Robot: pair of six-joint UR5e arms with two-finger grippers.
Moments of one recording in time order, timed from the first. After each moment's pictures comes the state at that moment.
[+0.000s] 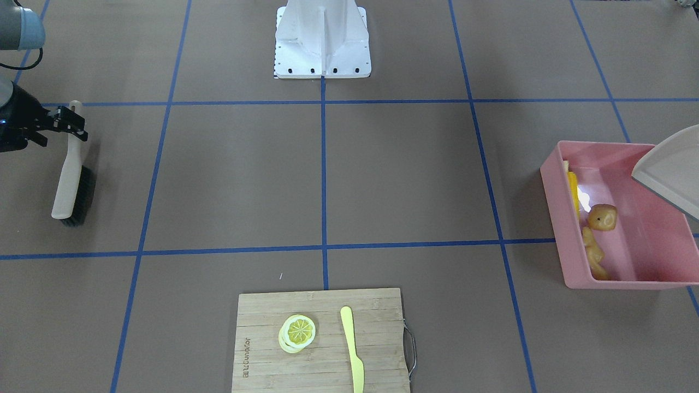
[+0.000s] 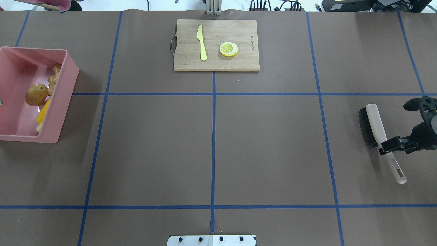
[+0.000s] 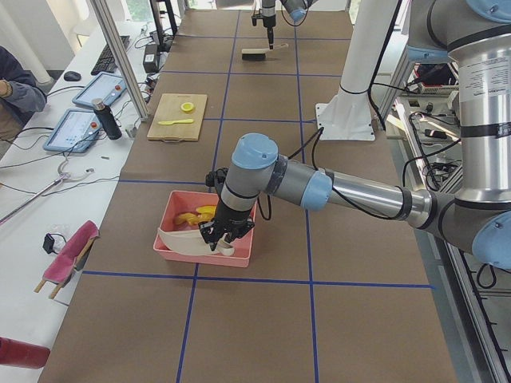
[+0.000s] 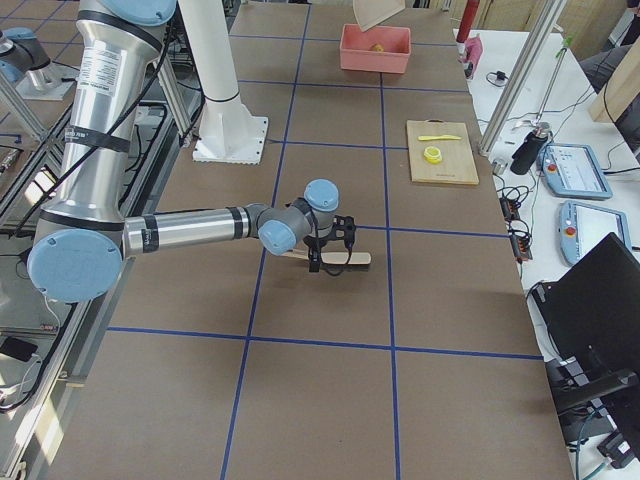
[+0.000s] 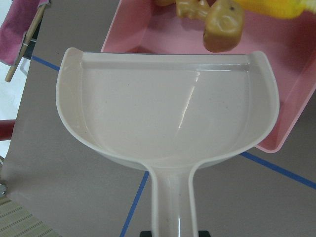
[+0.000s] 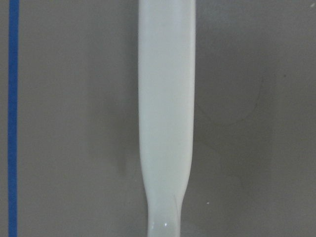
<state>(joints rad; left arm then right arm) -1.61 -1.41 -1.95 -1.71 -2.15 0.98 0.97 -1.79 1.86 -1.10 2.29 0.74</state>
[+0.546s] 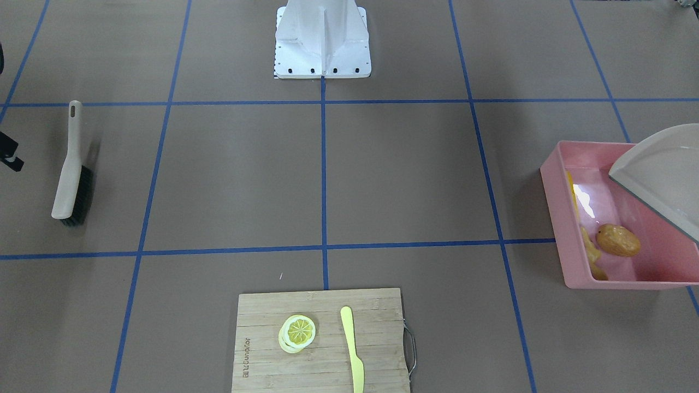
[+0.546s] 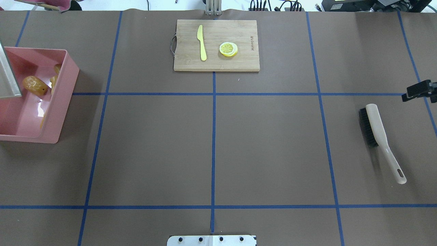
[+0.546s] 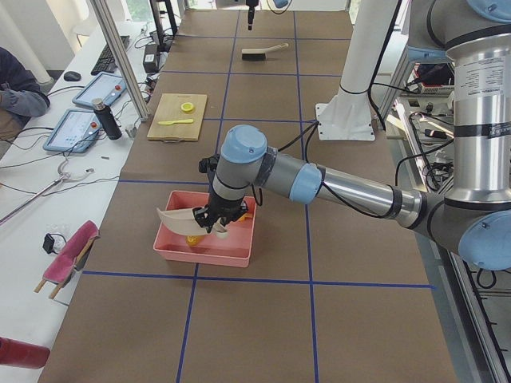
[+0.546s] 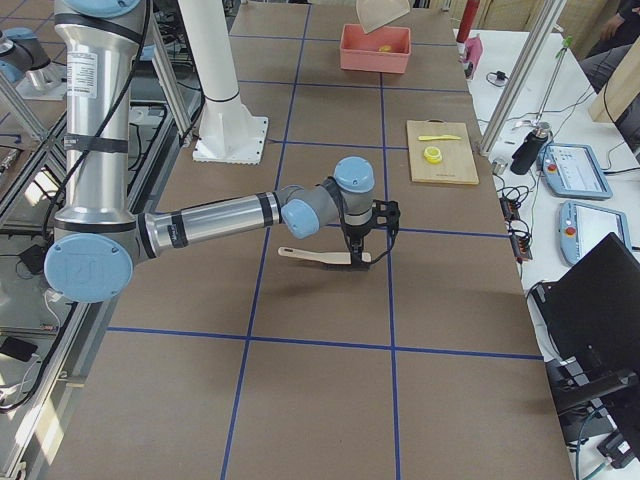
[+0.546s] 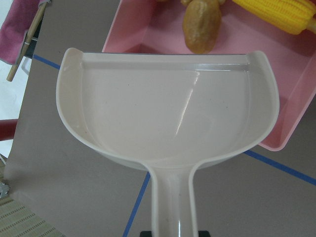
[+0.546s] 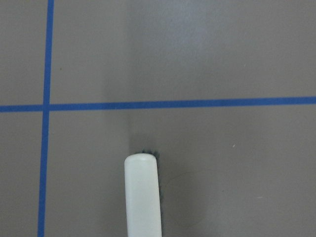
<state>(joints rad) -1.61 -1.49 -1.94 -1.68 -2.36 0.89 1.26 -1.63 1.86 -1.31 2.28 0.55</state>
